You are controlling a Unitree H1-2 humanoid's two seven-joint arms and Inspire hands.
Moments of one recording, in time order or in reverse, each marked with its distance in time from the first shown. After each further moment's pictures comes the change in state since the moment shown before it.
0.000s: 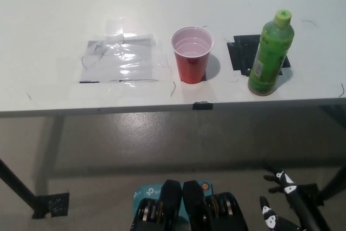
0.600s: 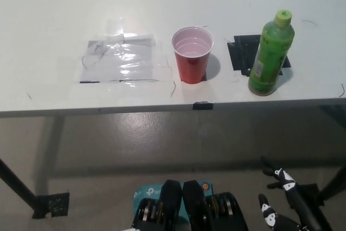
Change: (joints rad) left_arm -0.011 0.000 0.008 0.000 0.000 0.002 0.000; right_arm -0.008 -0.001 -0.013 0.004 -0.002 -0.026 0.041
